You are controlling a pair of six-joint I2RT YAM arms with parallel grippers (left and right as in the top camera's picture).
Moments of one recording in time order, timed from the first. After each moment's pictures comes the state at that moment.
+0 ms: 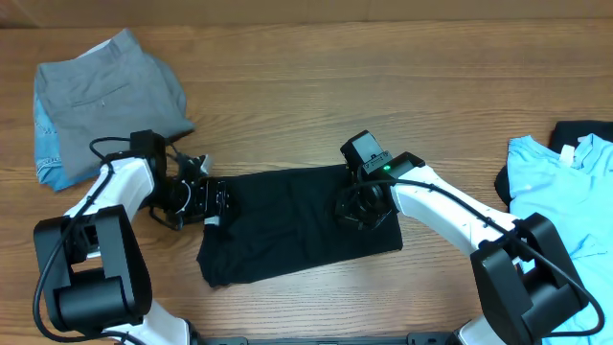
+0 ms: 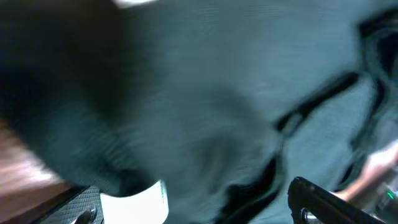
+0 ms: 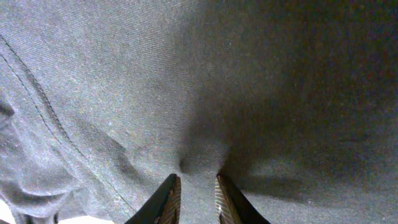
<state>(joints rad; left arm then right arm) 0.18 1.81 0.98 -0.86 0.56 0.19 0.54 1.74 1.05 -0.70 -0.33 0.72</state>
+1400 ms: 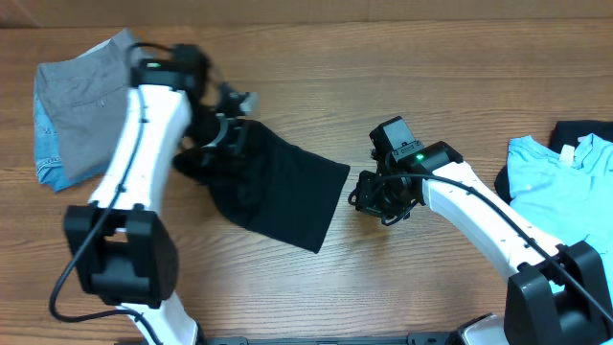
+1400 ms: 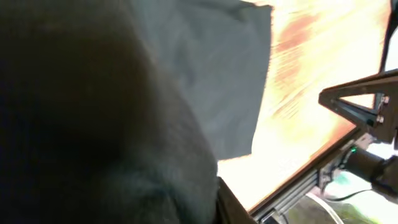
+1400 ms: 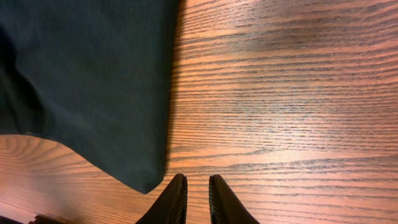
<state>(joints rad) -0.13 1.90 1.68 -1.37 0.49 0.16 0.43 1.62 1.09 -0.87 -0.32 0.65</state>
